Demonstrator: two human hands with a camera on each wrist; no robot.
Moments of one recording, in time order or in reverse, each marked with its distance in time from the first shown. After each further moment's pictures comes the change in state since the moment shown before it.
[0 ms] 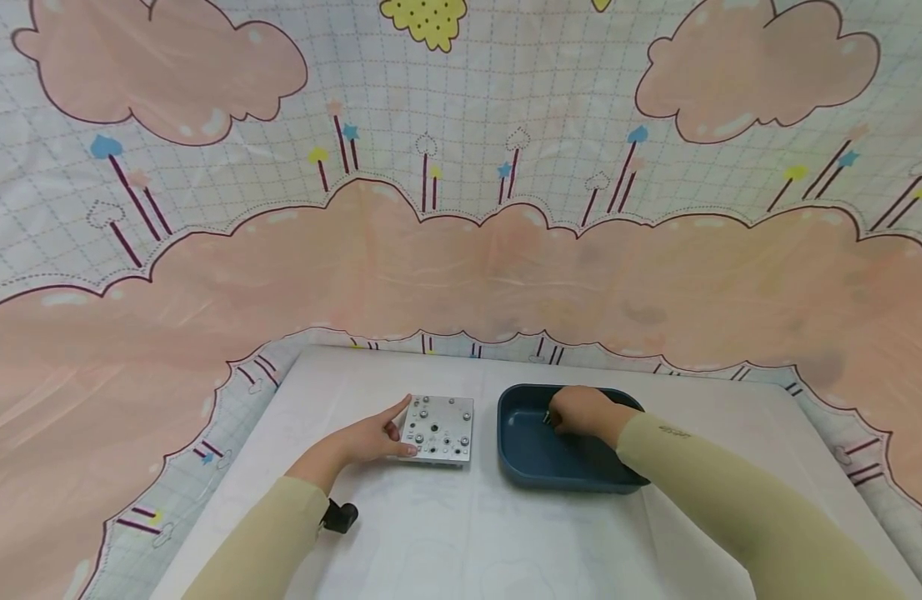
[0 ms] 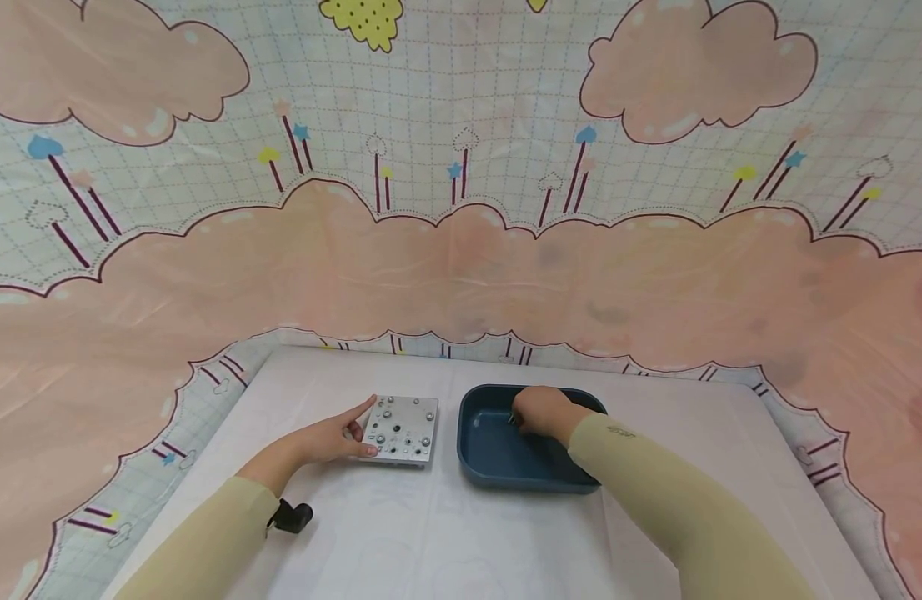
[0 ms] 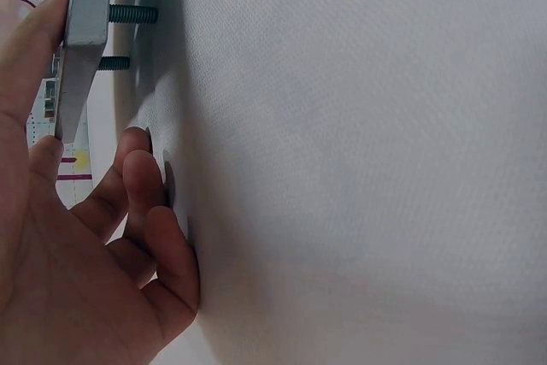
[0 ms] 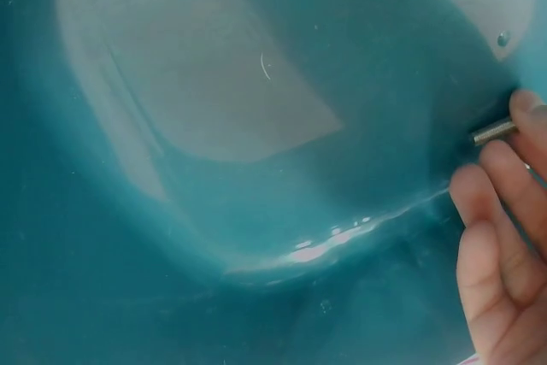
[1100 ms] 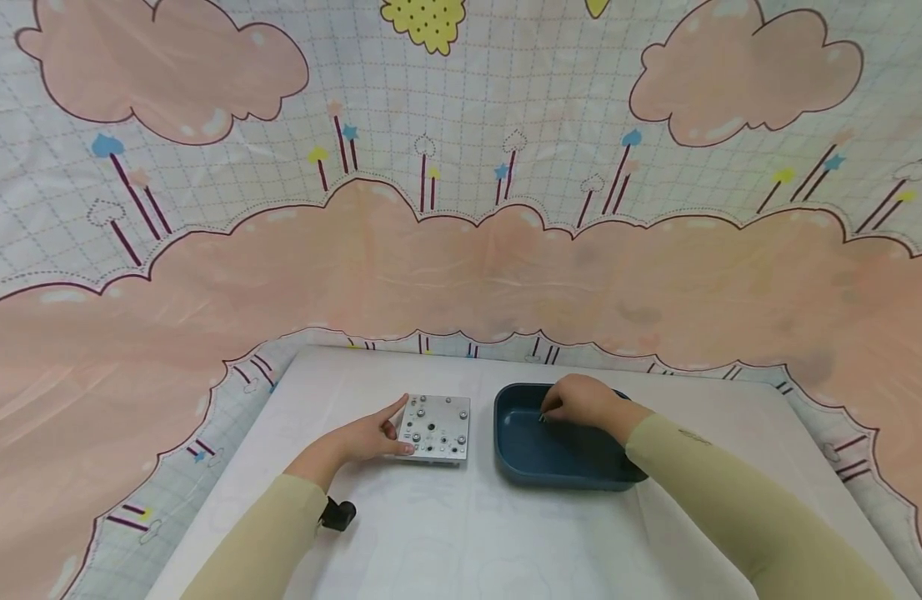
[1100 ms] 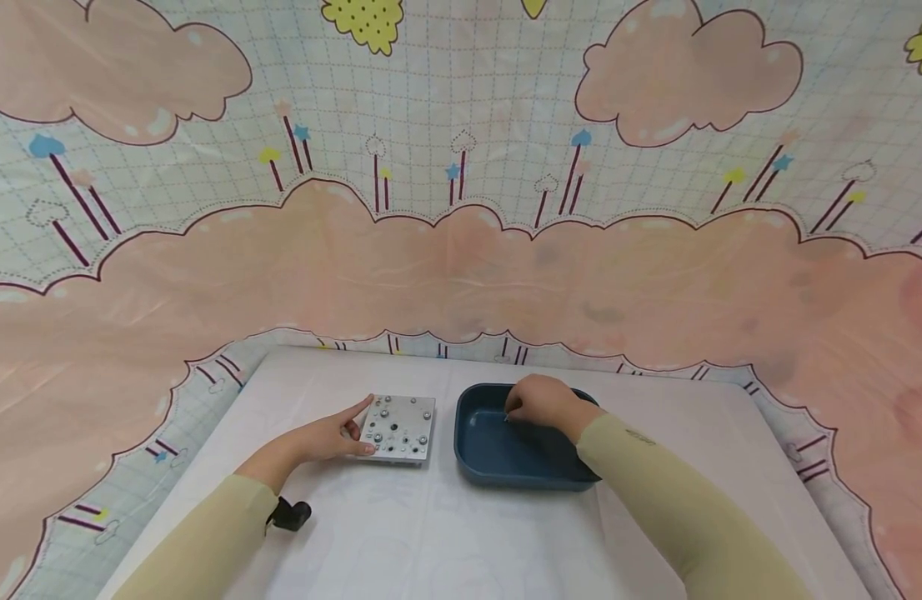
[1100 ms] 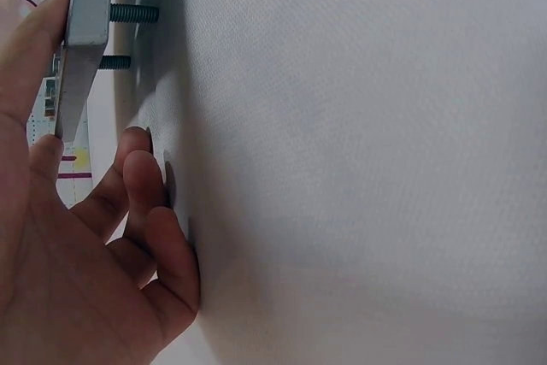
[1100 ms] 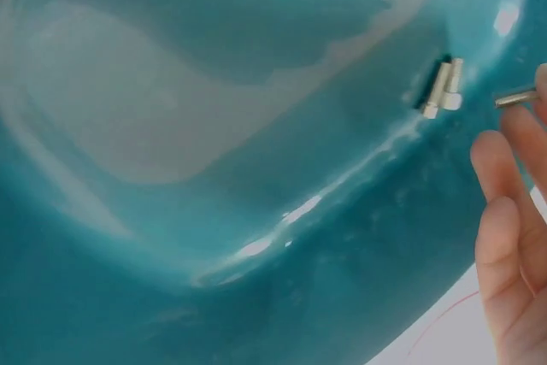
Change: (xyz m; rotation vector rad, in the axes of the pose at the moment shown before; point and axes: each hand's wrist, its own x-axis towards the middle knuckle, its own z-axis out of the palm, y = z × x) left_hand -0.007 0.006 -0.003 0.014 -0.007 0.013; right_hand -0.012 0.002 -0.016 0.175 0.090 0.000
